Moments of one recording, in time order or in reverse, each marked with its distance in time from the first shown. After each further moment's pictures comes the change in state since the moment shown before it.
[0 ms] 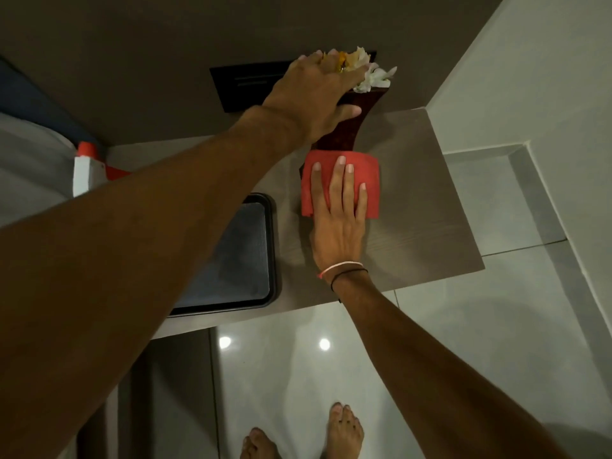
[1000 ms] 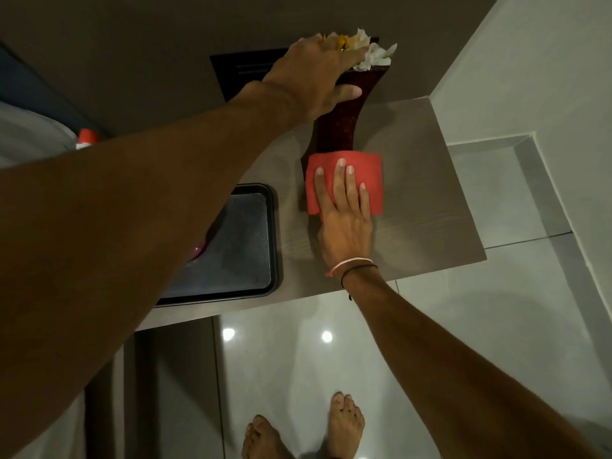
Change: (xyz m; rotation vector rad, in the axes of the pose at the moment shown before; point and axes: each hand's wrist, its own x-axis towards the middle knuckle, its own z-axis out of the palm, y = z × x) left_hand 0.003 -0.004 -0.003 -0.012 0.012 -0.004; right_hand -0.011 0.016 -0.007 0.034 -0.146 -0.058
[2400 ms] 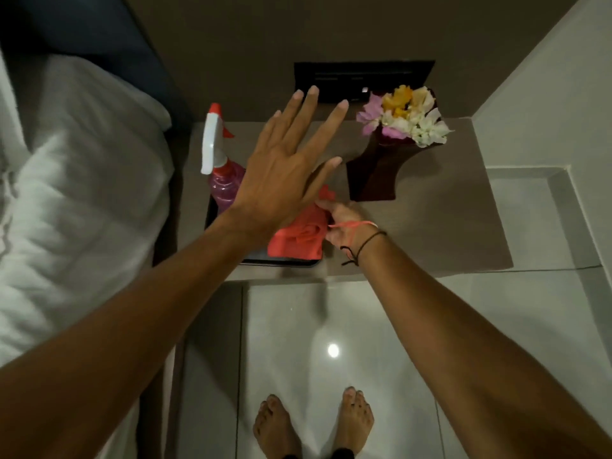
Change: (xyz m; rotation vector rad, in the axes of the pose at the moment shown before) left_hand -0.211 -0.008 0.016 -0.086 0.327 -0.155; right_hand -0.008 -0.096 -0.053 1.708 -0.542 0.860
